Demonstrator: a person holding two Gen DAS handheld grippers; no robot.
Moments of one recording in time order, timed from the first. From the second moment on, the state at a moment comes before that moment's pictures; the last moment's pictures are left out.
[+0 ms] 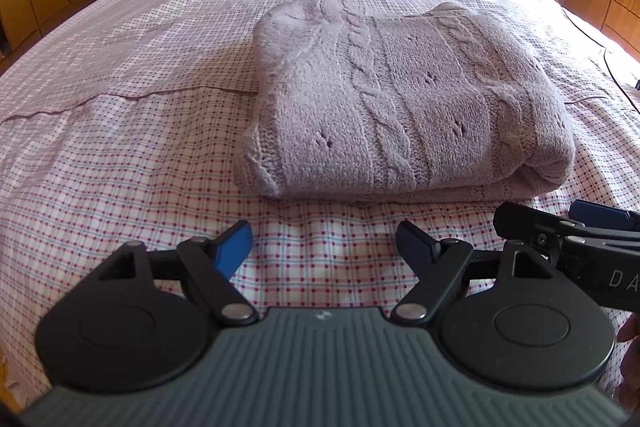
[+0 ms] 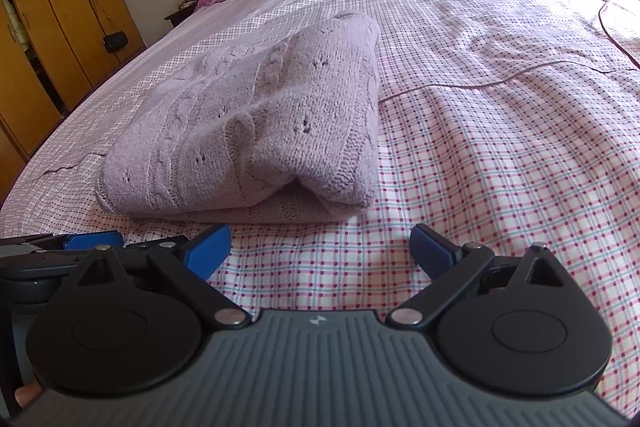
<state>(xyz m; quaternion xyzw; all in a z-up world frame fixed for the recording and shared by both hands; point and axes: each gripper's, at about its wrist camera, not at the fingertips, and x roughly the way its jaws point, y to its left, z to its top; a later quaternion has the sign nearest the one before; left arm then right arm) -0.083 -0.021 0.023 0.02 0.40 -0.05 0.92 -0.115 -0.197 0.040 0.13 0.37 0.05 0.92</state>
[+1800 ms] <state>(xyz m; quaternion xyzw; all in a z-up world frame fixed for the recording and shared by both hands) -0.083 -0.021 0.023 0.02 0.40 -0.05 0.92 -0.115 -0.197 0.040 0.13 0.37 0.05 0.92</state>
